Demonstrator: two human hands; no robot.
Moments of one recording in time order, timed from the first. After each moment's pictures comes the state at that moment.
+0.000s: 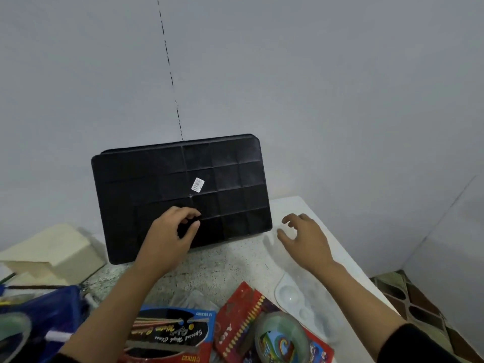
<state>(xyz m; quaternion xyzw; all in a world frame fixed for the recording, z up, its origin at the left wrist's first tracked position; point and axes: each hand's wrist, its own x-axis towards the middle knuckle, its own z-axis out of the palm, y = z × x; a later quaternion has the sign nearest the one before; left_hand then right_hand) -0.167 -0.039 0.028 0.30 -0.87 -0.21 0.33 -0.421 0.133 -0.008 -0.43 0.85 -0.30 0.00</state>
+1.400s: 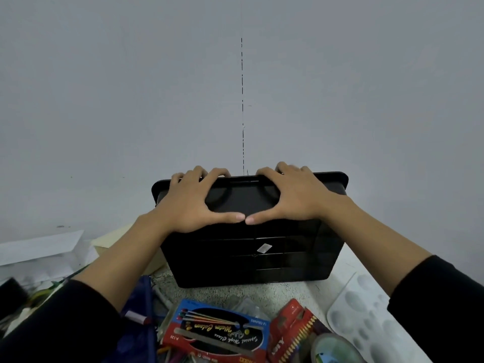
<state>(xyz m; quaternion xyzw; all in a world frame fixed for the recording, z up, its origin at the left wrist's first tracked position) -0.105 -0.075 0.151 0.35 -0.92 -0.04 0.19 -0.335 0.030 0.165 -0.68 0.72 -0.10 -0.04</state>
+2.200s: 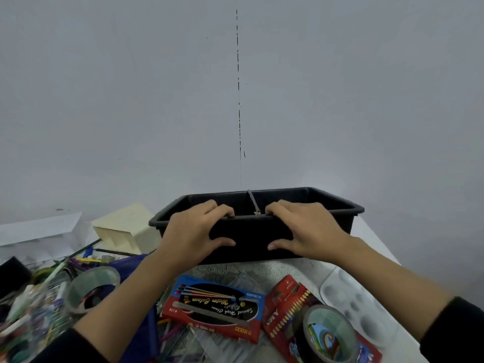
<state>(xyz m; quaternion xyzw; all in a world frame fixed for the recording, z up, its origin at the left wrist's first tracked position) -0.087 -0.019 0.071 0.23 -0.94 0.04 0.26 -0.335 0.097 0.080 -0.77 0.62 -0.08 -0.14</state>
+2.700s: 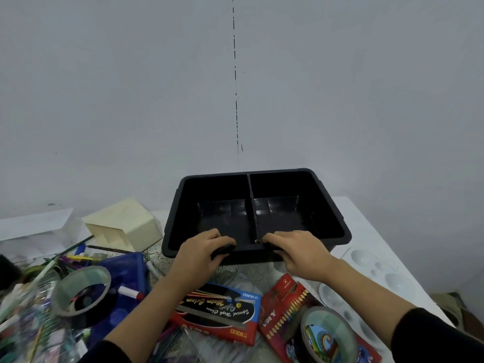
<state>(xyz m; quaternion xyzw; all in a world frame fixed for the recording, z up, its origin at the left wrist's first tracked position) -0.101 -0.032 -0.021 0.27 -0.92 -0.12 0.24 -0.353 0.085 -0.010 -0.77 0.62 -0.11 -0.01</state>
